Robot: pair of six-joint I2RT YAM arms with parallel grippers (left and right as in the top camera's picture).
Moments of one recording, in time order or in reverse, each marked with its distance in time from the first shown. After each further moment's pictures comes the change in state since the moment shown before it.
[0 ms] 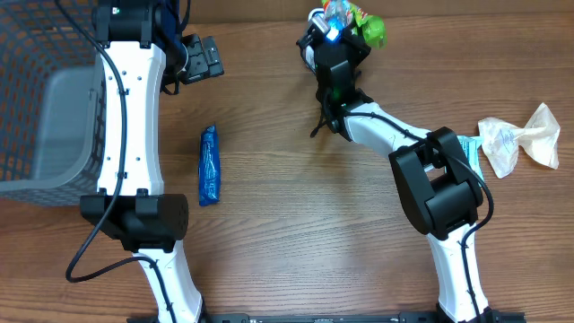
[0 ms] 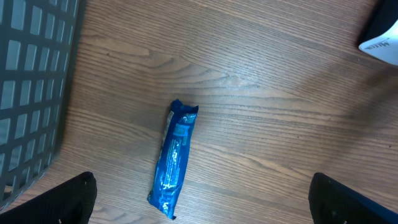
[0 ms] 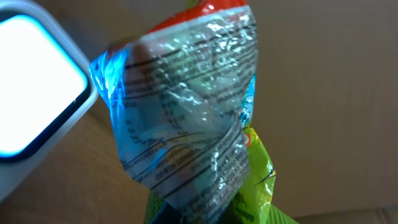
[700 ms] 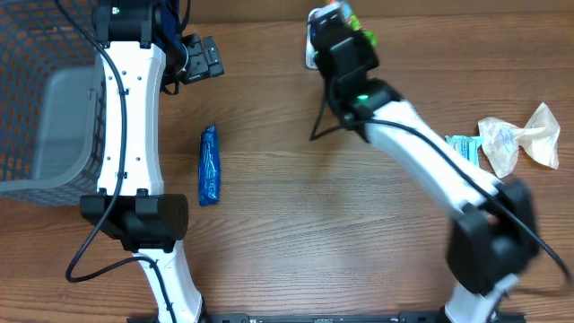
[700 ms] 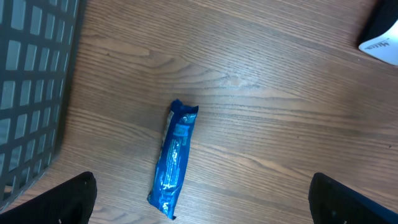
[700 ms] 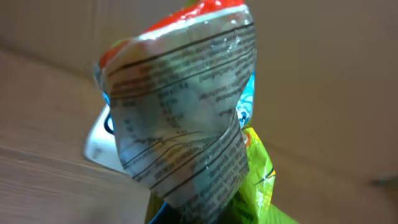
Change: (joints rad) left arm 0.000 0.000 0.000 0.001 0.000 0.000; right arm 0.050 -0.435 -0.002 -0.826 -0.244 0.867
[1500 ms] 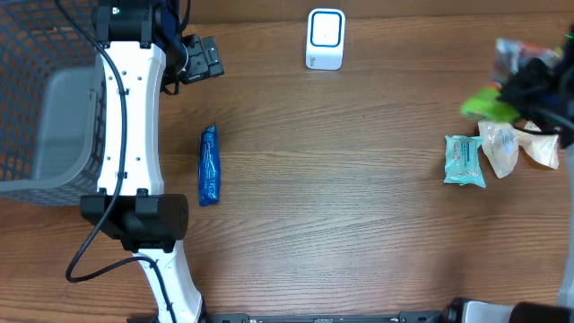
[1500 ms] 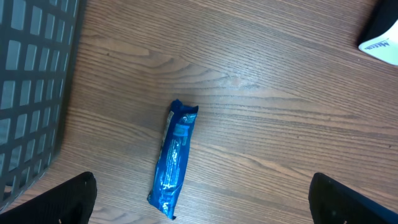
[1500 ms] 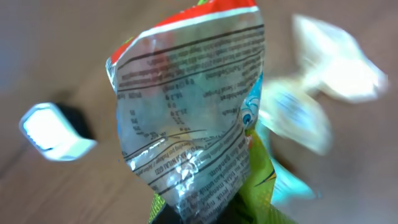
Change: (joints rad) left arm 0.000 0.000 0.000 -0.001 0.000 0.000; right arm -0.778 -0.375 0.000 -0.804 -0.636 0.702
